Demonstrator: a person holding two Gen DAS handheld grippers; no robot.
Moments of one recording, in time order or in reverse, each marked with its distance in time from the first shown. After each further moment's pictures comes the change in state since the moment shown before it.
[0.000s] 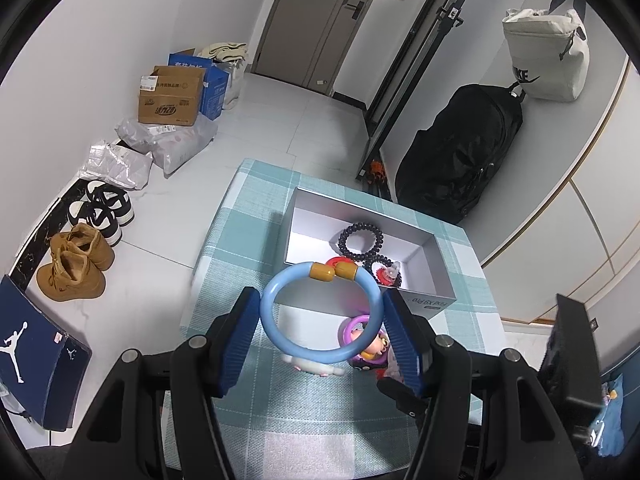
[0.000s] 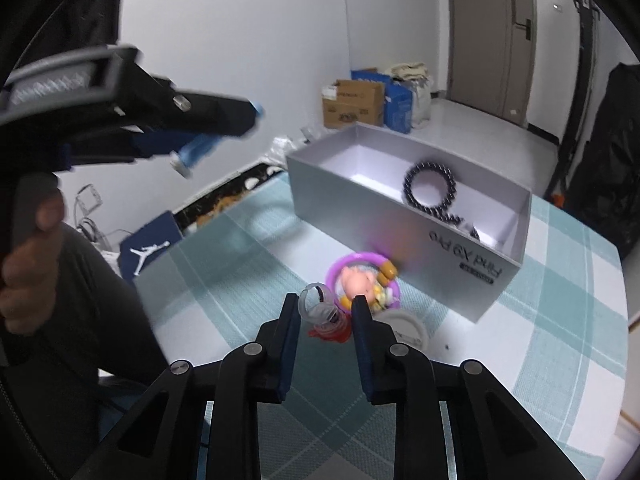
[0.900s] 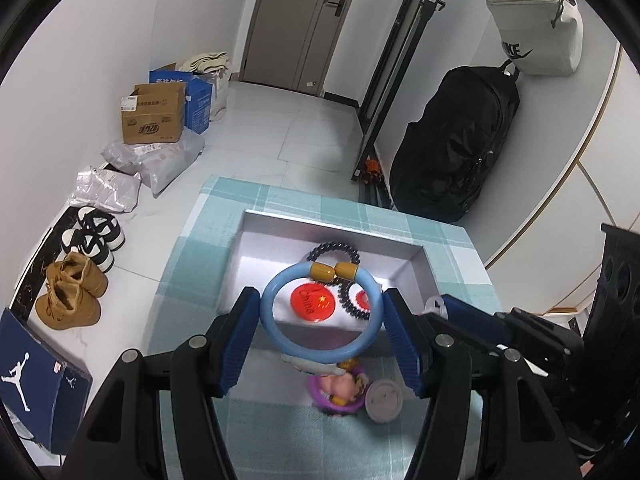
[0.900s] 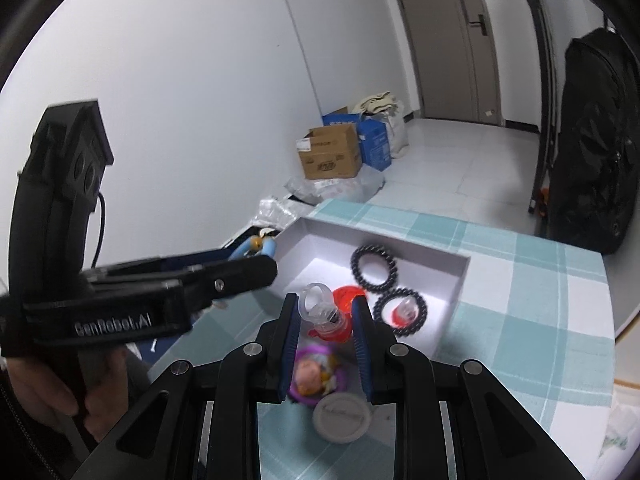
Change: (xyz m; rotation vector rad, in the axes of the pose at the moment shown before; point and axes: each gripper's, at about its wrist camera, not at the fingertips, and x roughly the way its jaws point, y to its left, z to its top) left arm 0.034 -0.037 0.015 0.085 -0.009 0.032; right arm -0.029 -0.062 0.045 0.201 -0.144 0.037
